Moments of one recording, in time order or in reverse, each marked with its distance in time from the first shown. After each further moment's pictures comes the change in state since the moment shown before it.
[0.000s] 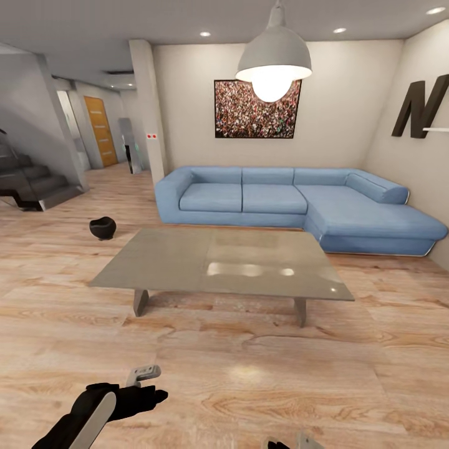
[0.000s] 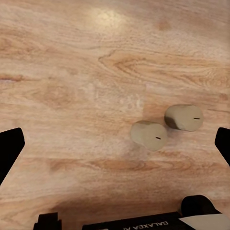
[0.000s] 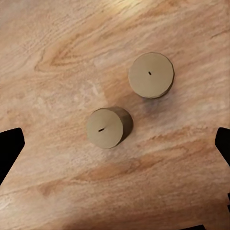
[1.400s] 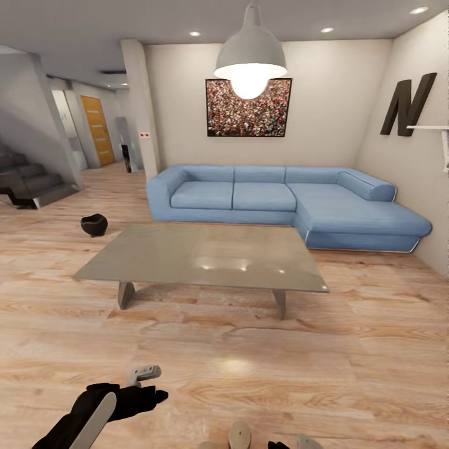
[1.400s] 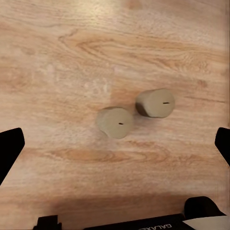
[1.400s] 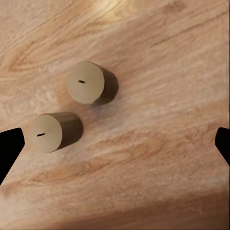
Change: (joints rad) left arm 0.000 0.000 -0.003 0.000 0.000 -0.001 0.000; right arm 0.000 0.000 0.002 0.000 0.000 -0.001 -0.001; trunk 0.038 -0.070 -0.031
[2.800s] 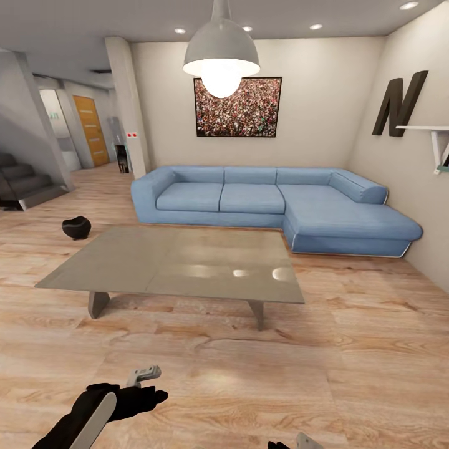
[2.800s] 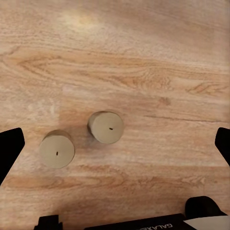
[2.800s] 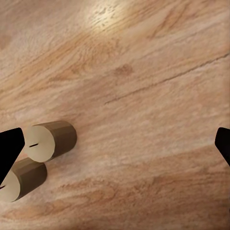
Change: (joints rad) left arm 0.000 0.000 0.000 0.001 -0.003 0.001 0.000; right arm 0.000 0.000 0.002 0.000 0.001 0.000 0.002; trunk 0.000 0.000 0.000
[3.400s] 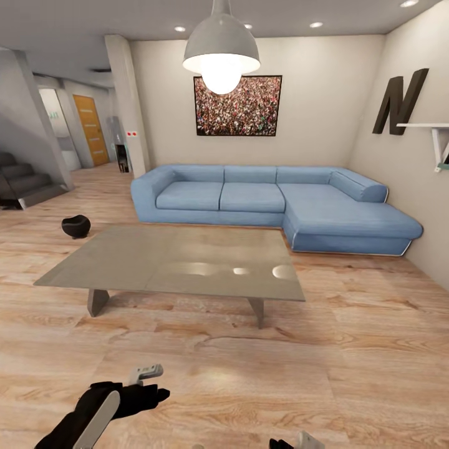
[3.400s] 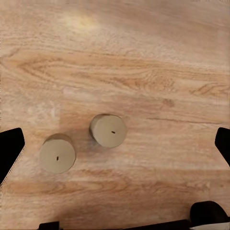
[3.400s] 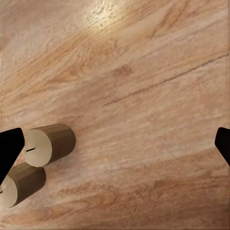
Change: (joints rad) left arm -0.011 -0.011 -0.009 0.009 -0.010 -0.011 0.010; right arm 0.000 -0.011 -0.009 -0.011 -0.011 0.011 0.011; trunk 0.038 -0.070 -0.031
